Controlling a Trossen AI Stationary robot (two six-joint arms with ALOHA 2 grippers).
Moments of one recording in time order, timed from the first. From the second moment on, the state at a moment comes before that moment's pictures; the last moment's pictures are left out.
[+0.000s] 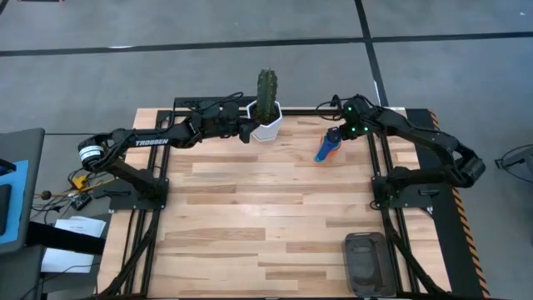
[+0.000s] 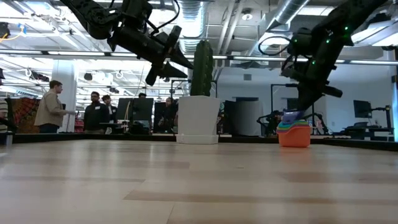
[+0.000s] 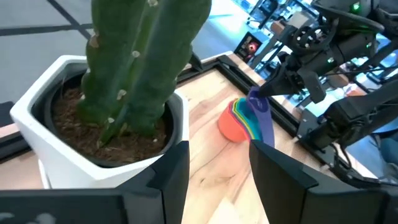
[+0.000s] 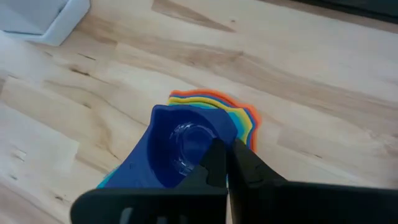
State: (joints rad) left arm 0.51 1.43 0.82 0.41 0.06 -0.52; right arm -0.85 1.18 0.77 -0.61 -0.05 0.41
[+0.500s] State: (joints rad) left arm 0.51 1.43 0.82 0.41 0.02 -0.53; right arm -0.86 1.23 0.77 -0.59 -0.06 0.42
